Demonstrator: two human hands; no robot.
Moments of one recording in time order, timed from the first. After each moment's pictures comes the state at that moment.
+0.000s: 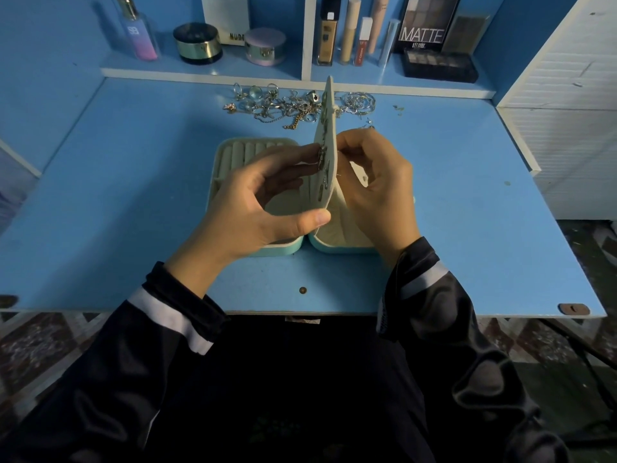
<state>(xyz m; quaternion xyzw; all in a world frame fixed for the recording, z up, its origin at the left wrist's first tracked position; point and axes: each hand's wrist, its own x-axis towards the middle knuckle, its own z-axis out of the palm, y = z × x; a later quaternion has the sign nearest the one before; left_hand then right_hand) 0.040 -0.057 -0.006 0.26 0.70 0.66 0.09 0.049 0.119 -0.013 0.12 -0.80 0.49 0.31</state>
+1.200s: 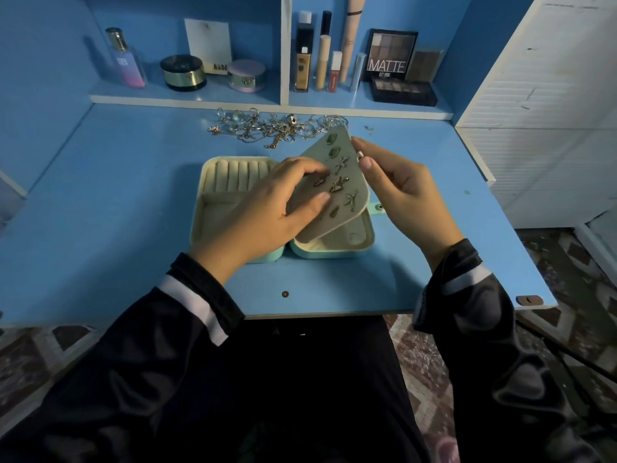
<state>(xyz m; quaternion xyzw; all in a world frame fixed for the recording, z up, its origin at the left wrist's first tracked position) 0.027 -0.025 -0.007 0.37 0.83 0.41 -0.03 0.076 0.178 0.014 0.06 -0.82 0.55 0.12</state>
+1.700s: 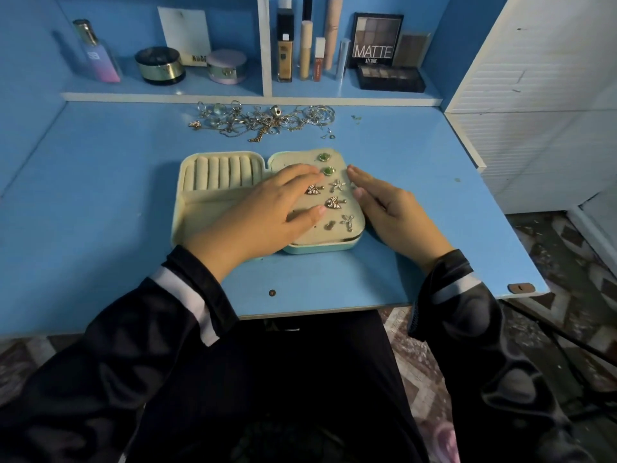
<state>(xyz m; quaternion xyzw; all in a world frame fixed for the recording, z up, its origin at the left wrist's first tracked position) 0.027 -0.010 -0.010 0.38 0.89 0.26 0.03 0.085 0.204 -0.029 0.03 -0.90 0.43 0.07</state>
